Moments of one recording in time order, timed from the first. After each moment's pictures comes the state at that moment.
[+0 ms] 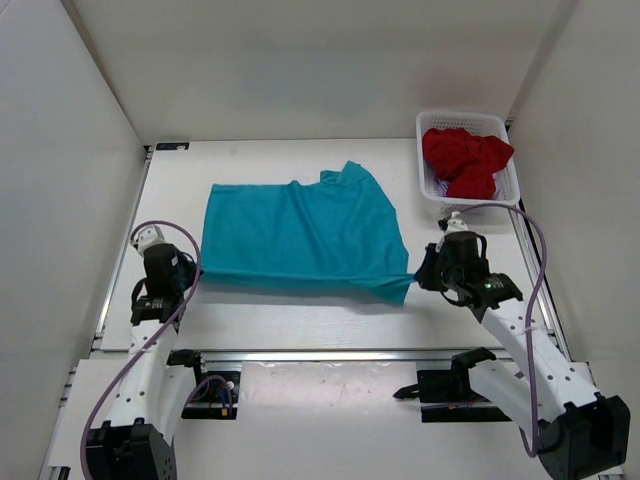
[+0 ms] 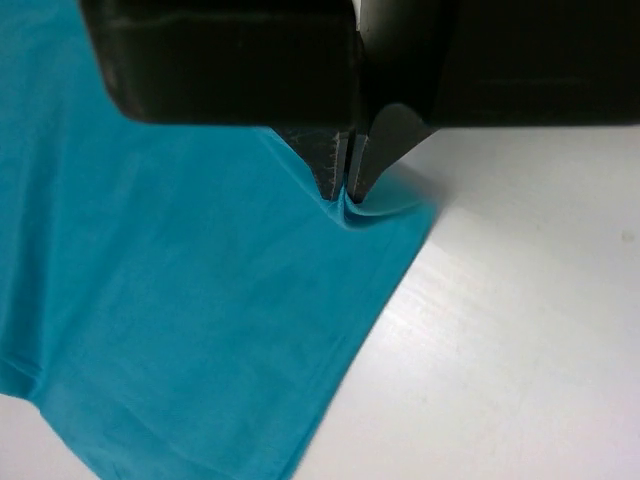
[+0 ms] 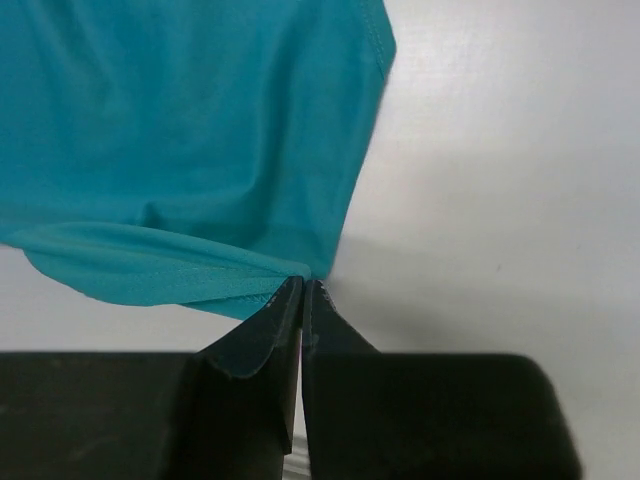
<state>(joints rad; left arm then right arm) 0.08 0.73 0.47 -0.30 -0.15 -0.54 0.29 0.86 0.64 -0.53 -0.03 0.36</state>
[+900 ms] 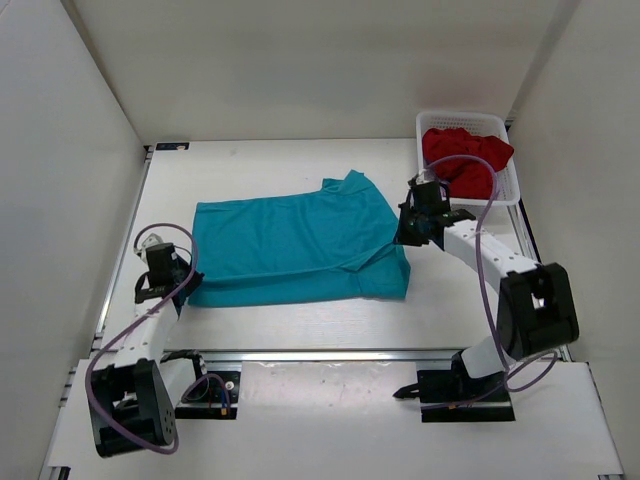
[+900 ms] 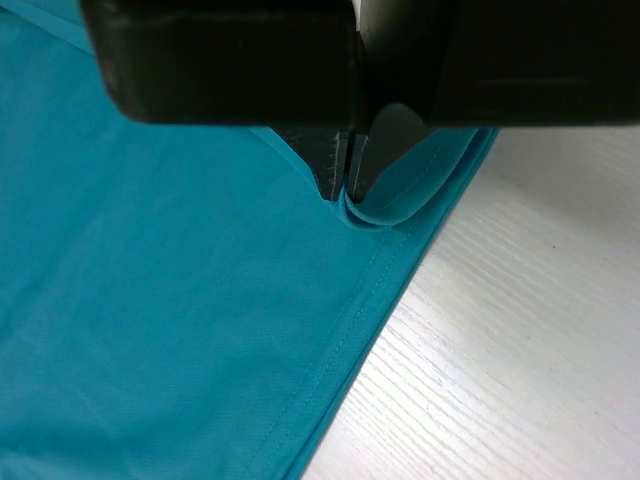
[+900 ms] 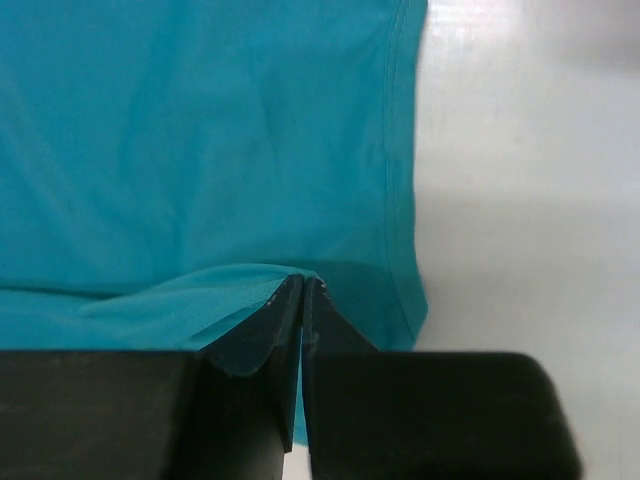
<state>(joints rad) 0.18 0.97 0.40 -0.20 -0.03 -0.62 0.29 1.46 0.97 -0.40 -0.07 0.36</state>
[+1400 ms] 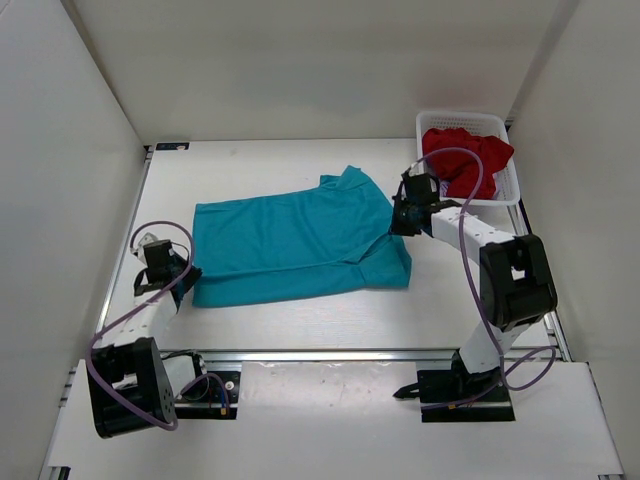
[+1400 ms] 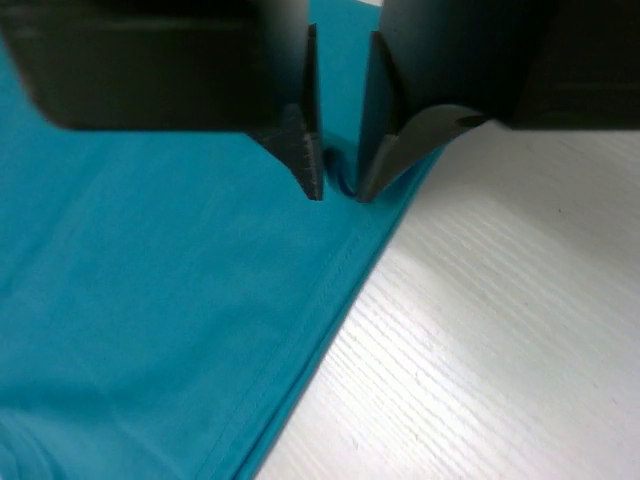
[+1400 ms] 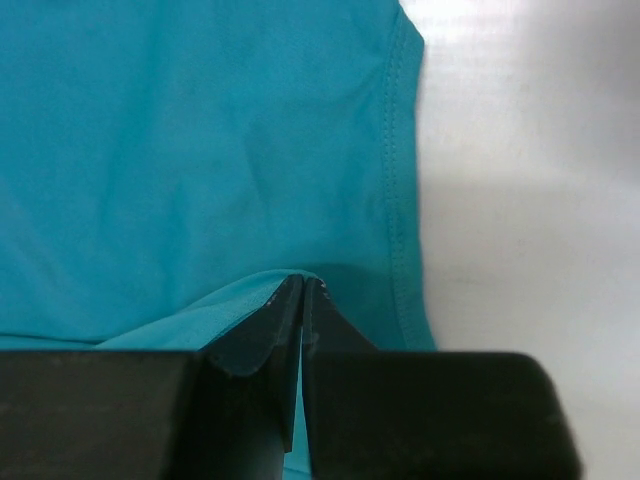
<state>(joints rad) 0.21 1.10 0.41 -0.10 -0.02 -0.66 0.27 1.69 1.08 -0.30 -0.05 0.35</state>
